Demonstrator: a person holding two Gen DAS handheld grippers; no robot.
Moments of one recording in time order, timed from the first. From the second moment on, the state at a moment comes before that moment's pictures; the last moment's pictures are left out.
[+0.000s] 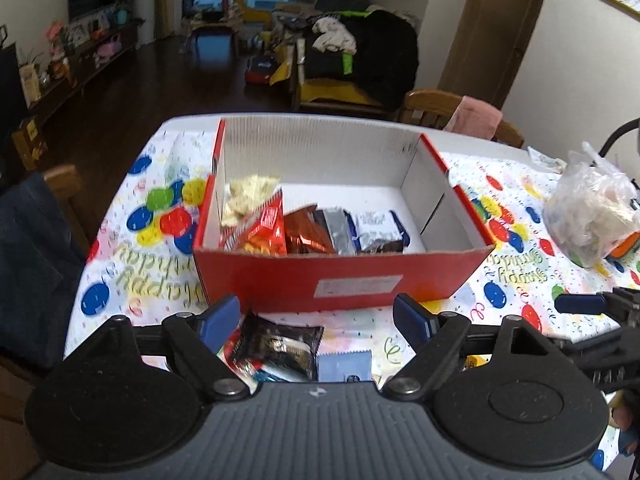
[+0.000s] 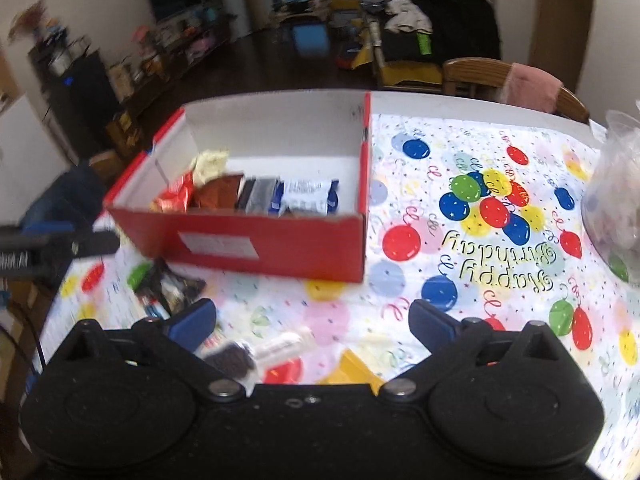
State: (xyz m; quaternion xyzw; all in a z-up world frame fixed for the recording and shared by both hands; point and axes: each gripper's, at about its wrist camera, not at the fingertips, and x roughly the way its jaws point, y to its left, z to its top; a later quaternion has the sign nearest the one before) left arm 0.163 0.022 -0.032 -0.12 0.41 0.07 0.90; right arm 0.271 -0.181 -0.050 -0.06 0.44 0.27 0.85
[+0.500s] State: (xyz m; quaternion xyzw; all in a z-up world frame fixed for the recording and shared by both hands) left arm 0.176 0.006 -0.094 -0.19 0.51 0.07 0.84; right arm 0.273 -0.191 -0.108 -0.18 0.47 0.41 0.76
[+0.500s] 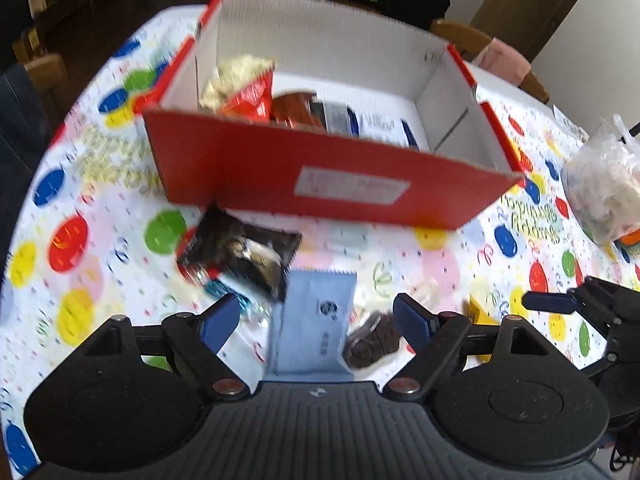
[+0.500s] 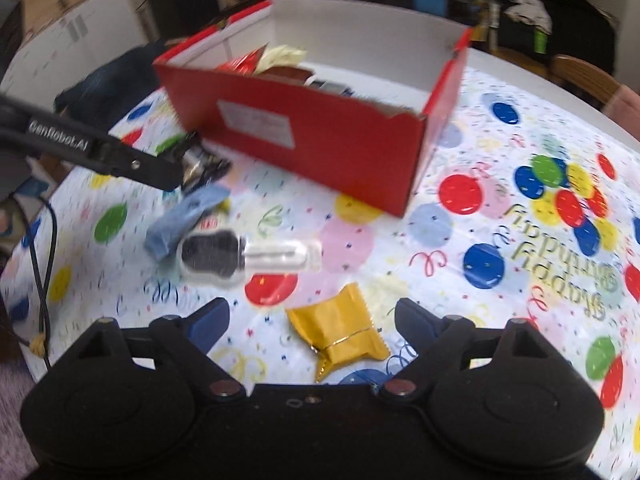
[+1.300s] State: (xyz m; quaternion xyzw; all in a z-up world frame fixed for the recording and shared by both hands) left arm 0.187 0.020 -0.140 -0.24 0.56 0.03 0.79; right arm 0.278 -0.180 -0.141 -0.25 0.48 0.42 0.73
